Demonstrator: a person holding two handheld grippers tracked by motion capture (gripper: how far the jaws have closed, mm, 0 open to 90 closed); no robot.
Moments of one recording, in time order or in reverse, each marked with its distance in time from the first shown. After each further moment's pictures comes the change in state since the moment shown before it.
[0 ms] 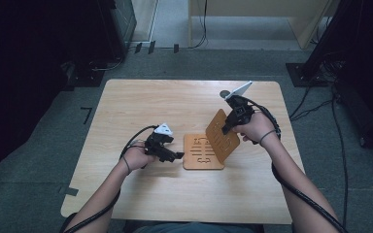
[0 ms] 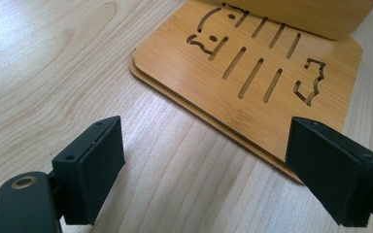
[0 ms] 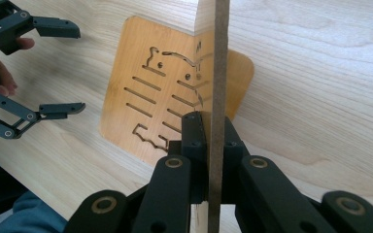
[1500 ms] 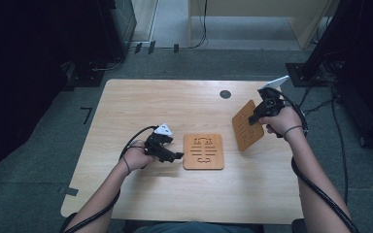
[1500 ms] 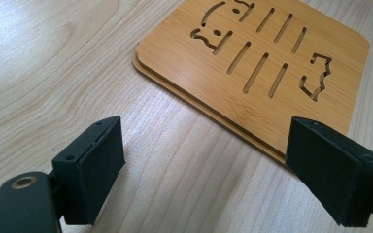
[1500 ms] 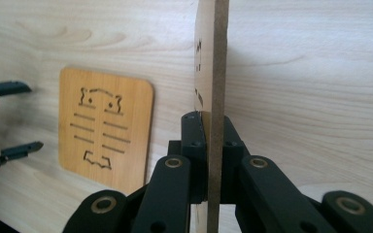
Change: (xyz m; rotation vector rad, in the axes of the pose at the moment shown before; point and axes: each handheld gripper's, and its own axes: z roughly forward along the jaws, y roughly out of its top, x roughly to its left) left arm 0.001 -0.002 0.001 0.008 0.008 0.005; right arm -0.083 -0.008 -0.042 -0.110 -0.026 0.225
